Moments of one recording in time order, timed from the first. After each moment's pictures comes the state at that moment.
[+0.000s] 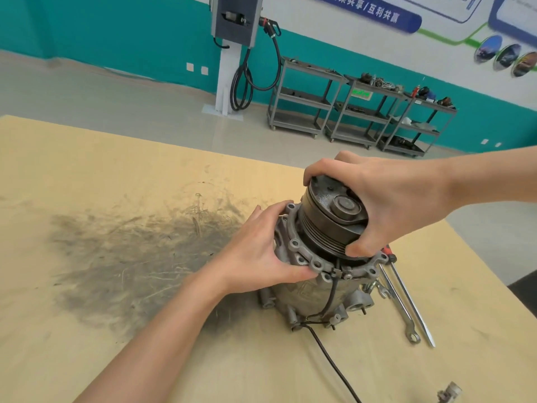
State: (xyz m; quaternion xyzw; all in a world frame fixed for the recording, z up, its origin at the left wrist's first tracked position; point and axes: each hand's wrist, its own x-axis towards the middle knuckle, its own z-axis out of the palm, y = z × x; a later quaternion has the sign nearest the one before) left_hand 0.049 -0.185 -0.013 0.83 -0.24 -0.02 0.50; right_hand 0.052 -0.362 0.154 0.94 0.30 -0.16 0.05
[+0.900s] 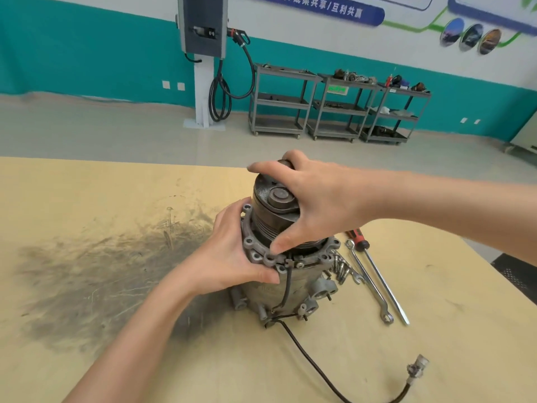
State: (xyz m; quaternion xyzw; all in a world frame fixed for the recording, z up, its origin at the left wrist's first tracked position) left_hand 0.047 -0.198 -0.004 0.85 -0.22 -0.05 0.48; right_hand 0.036 -0.367 0.132 0.97 0.24 -0.07 0.03
